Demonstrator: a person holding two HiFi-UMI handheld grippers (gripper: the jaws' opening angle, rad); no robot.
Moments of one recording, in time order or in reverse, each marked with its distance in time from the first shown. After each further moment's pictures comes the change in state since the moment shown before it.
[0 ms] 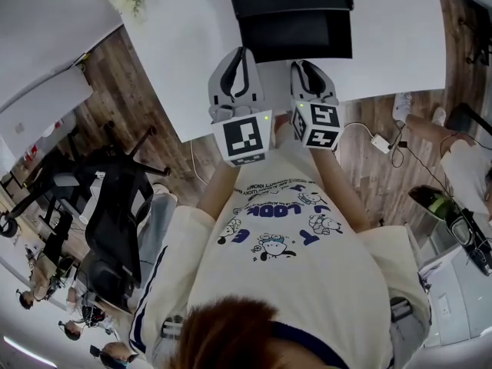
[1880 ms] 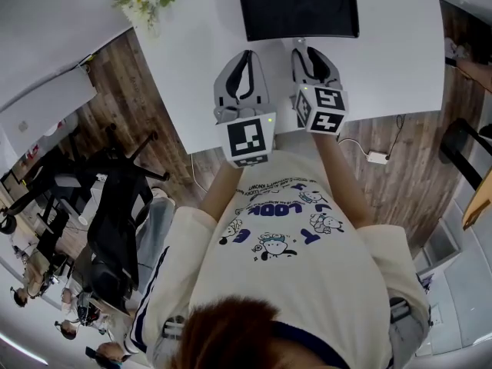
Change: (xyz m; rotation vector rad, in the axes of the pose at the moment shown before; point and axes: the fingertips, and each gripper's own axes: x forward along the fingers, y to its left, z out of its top) left arm 0.033 0.017 0.025 -0.033 -0.008 0.011; right arm 0.058 -0.006 0.069 -0.022 -0.024 0.029
